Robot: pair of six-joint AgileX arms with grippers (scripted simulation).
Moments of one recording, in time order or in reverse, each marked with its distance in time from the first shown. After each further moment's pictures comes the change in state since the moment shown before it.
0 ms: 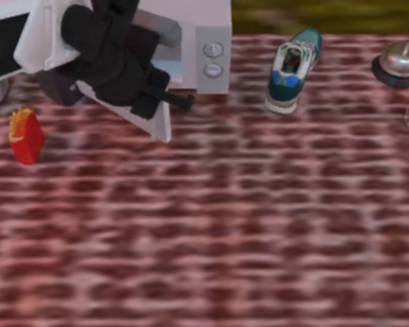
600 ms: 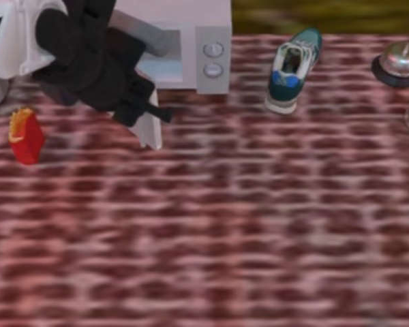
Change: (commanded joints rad) left arm 0.051 -0.056 -0.072 -0.001 0.082 0.145; right arm 0.000 0.000 0.000 0.000 0.000 0.000
